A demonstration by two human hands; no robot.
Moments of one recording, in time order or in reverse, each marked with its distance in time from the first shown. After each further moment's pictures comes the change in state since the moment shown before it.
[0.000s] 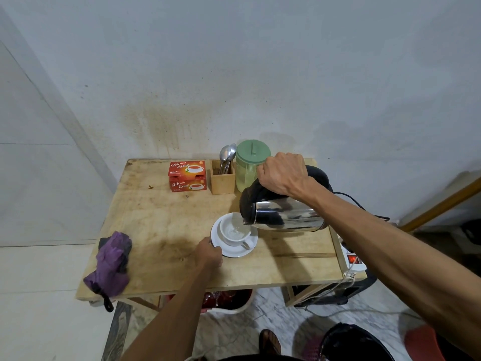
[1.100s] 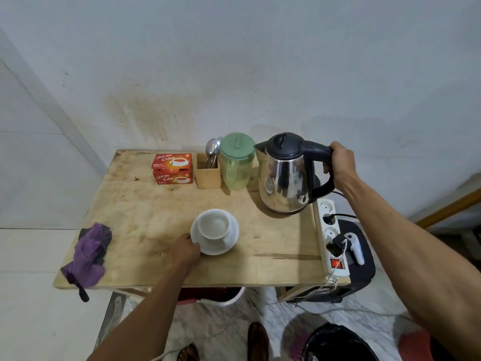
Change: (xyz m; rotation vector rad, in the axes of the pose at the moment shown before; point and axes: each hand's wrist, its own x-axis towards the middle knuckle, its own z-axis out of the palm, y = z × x) left_hand -0.023 0.016 0.003 0.108 0.117 0.015; right_hand -0.002 0.183 0.046 1.234 0.170 0.904
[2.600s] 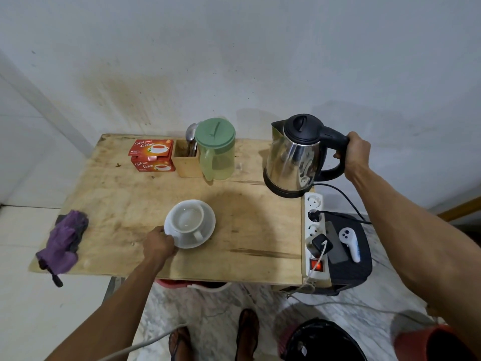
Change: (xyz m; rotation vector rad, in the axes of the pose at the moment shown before) left_hand 0.001 -0.001 0.025 -0.016 0.224 -0.142; right_hand 0.108 0.048 -0.049 0.106 0.057 0.053
